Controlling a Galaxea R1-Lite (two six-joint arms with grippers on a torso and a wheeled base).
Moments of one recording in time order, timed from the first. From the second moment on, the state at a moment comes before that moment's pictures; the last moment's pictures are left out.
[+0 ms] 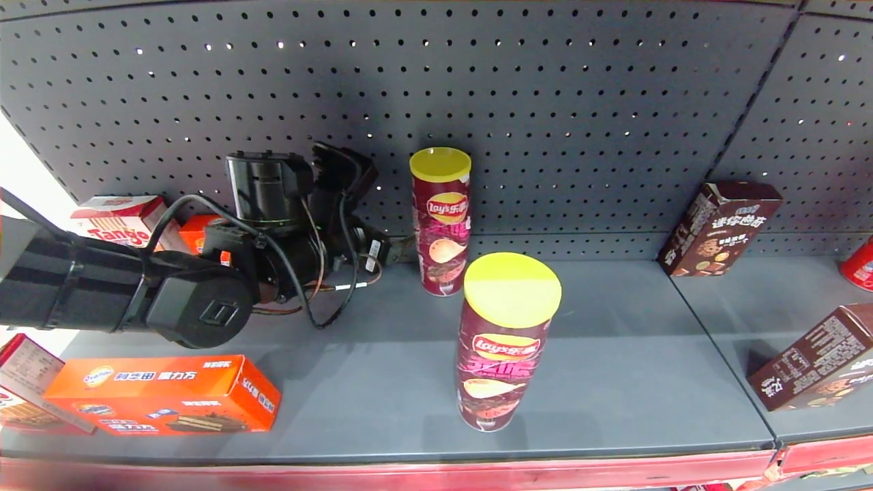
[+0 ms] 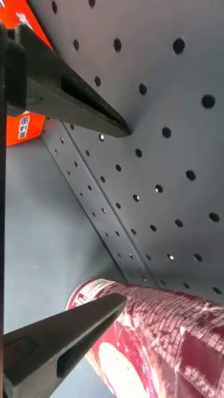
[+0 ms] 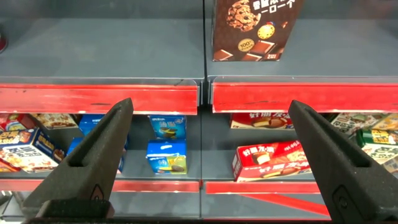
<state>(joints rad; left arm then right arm) -0.40 1.90 -1.14 -0.60 0.03 0.27 0.00 0.00 0.00 0.01 0.03 0.00</state>
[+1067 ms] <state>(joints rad) -0.49 1.92 -1.12 -0.60 0.11 0.27 0.00 0.00 0.00 0.01 0.03 0.00</state>
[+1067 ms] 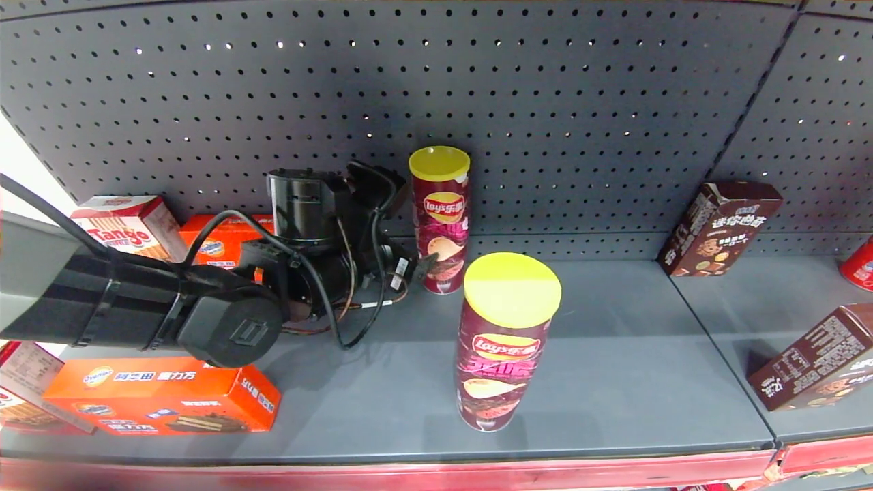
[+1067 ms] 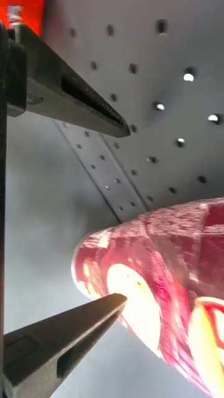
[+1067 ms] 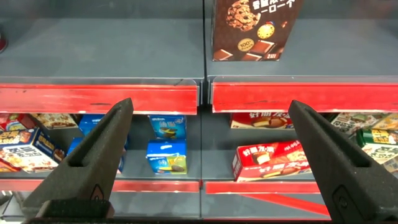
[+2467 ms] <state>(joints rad) -0.50 1.97 -1.07 -0.64 0.23 0.24 0.00 0.00 0.00 0.01 0.03 0.00</state>
